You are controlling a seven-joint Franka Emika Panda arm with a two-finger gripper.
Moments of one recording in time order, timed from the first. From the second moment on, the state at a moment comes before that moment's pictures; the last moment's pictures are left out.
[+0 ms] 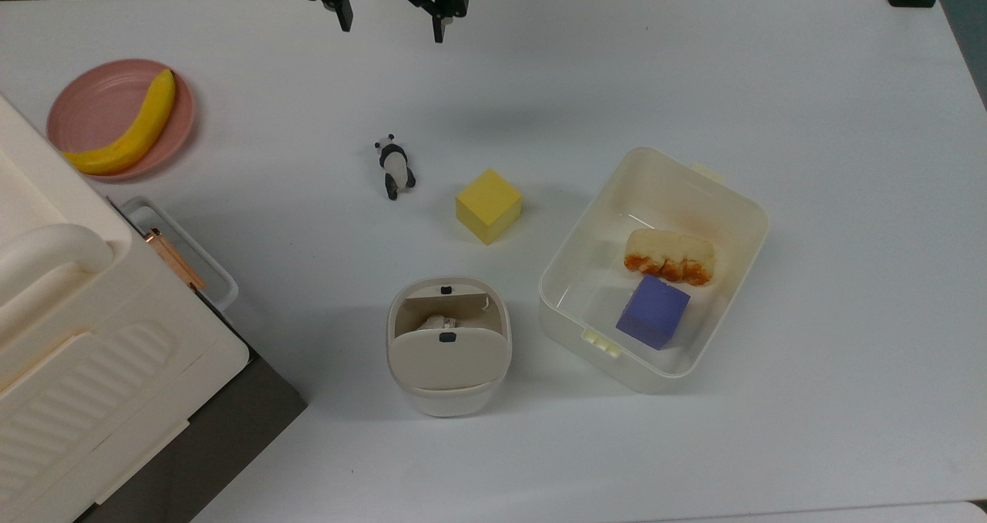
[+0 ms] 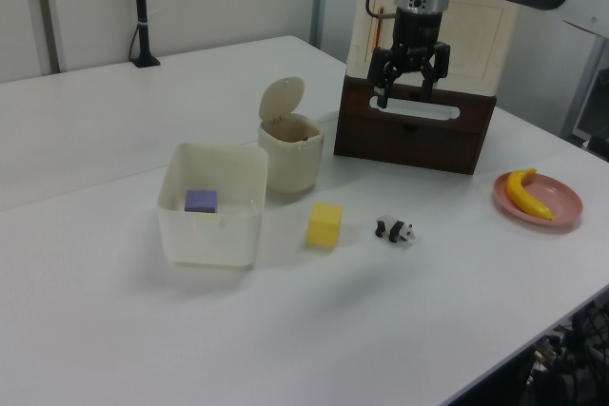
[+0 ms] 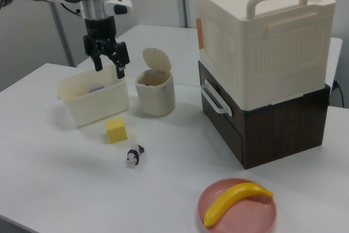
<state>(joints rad) 0.04 0.12 -0.06 -1.48 0.01 1.55 0.12</state>
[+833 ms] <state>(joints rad) 0.05 0.17 -0.05 -1.48 0.06 1.73 0.02</state>
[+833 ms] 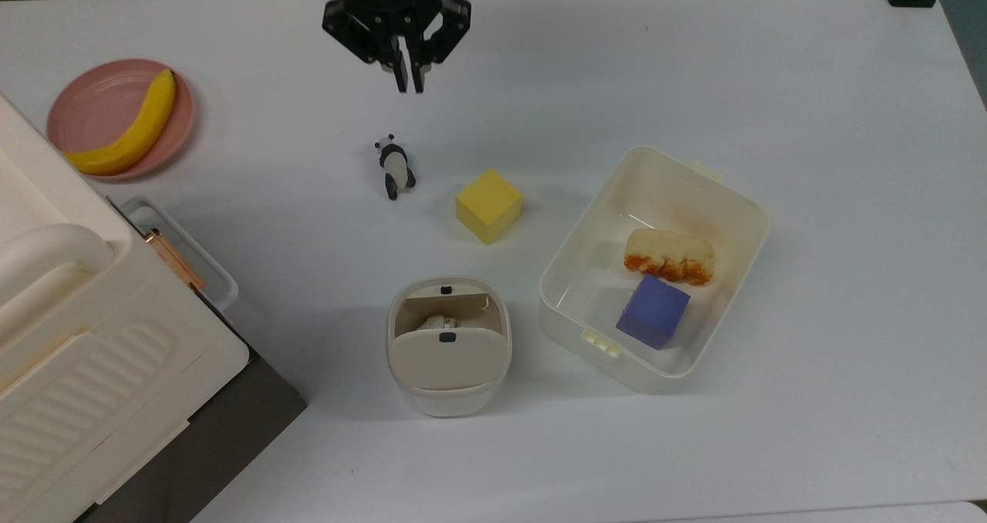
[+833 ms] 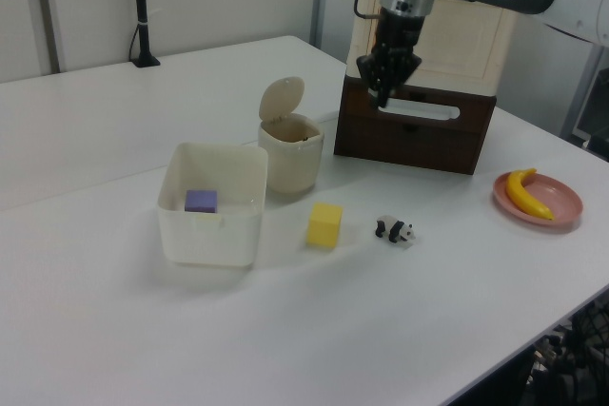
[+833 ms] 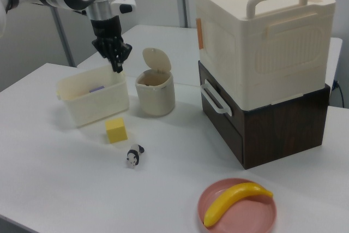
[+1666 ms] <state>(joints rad) 0.10 0.48 -0.05 -1.29 -0.06 2.49 0.19</state>
